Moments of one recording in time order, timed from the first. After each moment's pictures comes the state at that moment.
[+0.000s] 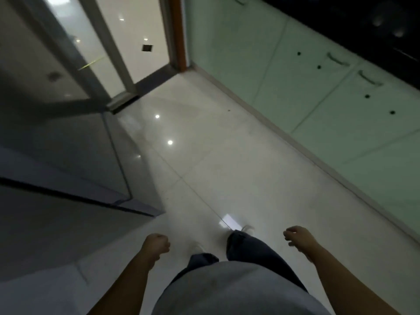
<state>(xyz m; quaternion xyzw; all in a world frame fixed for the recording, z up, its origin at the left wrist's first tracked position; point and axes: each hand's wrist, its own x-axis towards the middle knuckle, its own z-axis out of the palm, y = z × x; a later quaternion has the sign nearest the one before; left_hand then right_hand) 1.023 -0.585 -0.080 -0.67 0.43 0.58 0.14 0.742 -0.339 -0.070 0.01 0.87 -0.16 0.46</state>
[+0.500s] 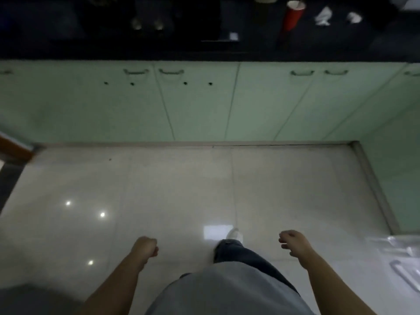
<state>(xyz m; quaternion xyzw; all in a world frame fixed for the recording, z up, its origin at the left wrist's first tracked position) 0.684 -0.460 -0.084 -0.46 0.70 0.44 0.32 0.676 -0.082 -0.080 0.38 0.75 -0.44 0.31</state>
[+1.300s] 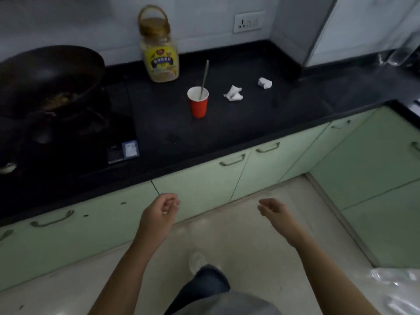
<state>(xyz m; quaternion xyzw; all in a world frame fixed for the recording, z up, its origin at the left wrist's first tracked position) 0.160 -0.186 0.039 0.01 0.85 0.51 0.15 0.238 0.087 0.018 0.31 0.80 -0.51 0.11</state>
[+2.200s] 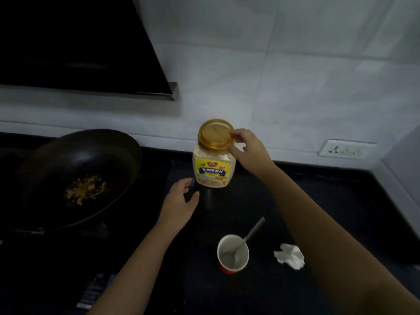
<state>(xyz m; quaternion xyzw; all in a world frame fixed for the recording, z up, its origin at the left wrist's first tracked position) -0.249 -0.093 0.110 -0.12 0.87 0.48 -0.05 -0.352 0.073 0.187 -0.17 0.89 -0.42 -0.04</state>
